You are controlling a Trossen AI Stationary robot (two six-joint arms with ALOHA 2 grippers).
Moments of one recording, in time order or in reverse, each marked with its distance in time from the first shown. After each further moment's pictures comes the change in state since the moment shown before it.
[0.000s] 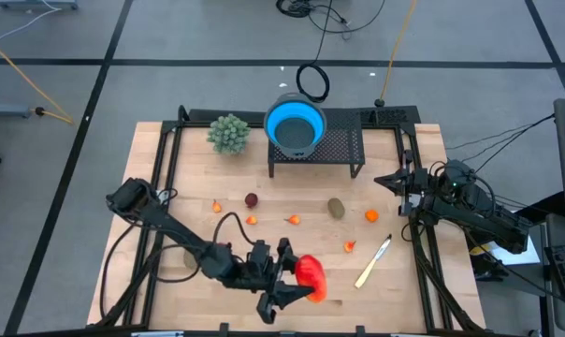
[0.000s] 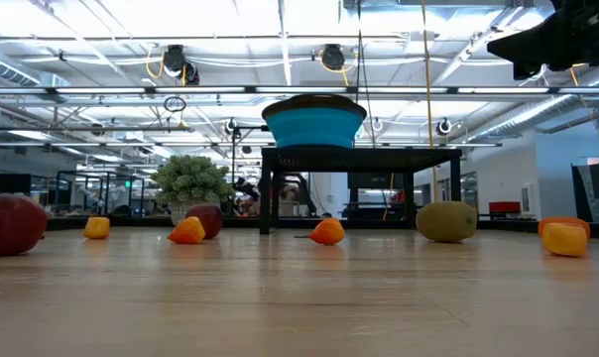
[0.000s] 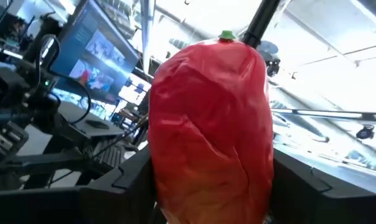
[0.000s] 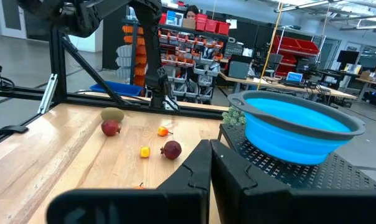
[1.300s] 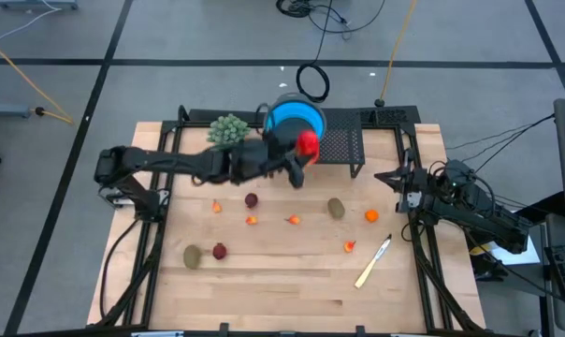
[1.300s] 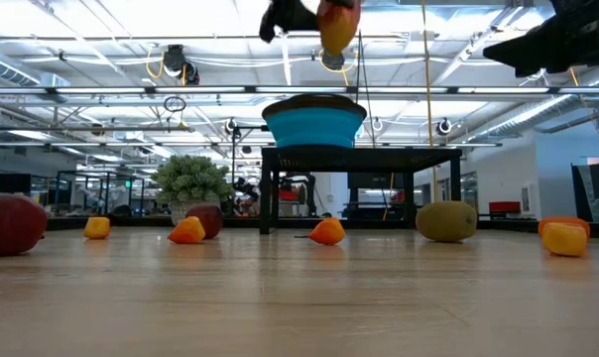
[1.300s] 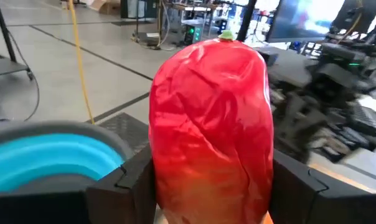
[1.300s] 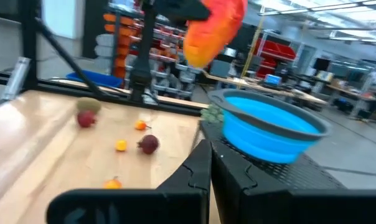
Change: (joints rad) left arm 0.621 -0.276 0.000 -0.932 0.037 0.052; right arm -0.001 0.000 0.000 -0.004 0.082 -0.087
